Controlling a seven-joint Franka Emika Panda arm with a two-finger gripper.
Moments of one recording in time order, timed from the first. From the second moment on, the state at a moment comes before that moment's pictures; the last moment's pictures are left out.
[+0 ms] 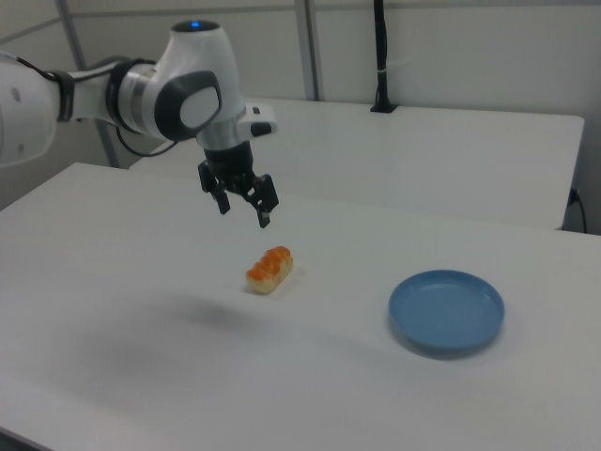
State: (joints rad) arm -0.05 0.18 -0.02 -1.72 0.04 2.00 -0.02
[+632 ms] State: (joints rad) arm -0.03 0.34 0.00 -1.72 -0.03 2.19 0.05
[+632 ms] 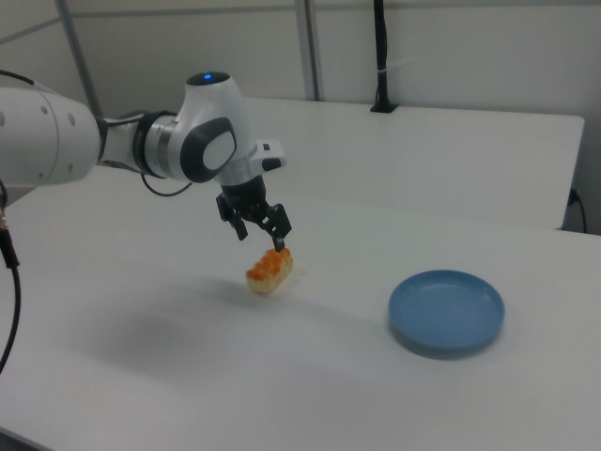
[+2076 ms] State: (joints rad) arm -0.18 0.41 0.02 -1.55 -0.17 2.15 -0.04
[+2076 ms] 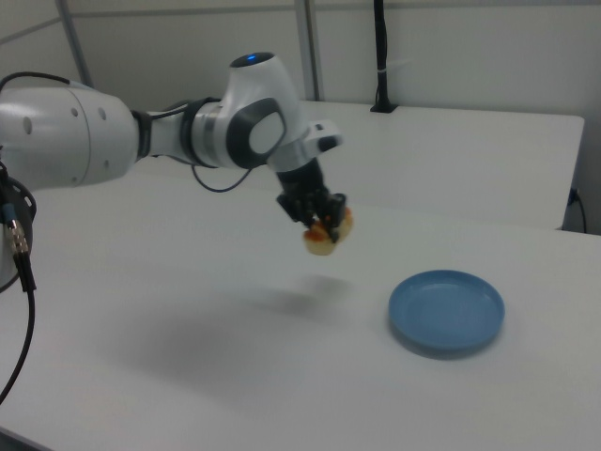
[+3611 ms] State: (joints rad) arm -0.46 0.70 0.03 -1.36 -0.17 2.33 -0.34
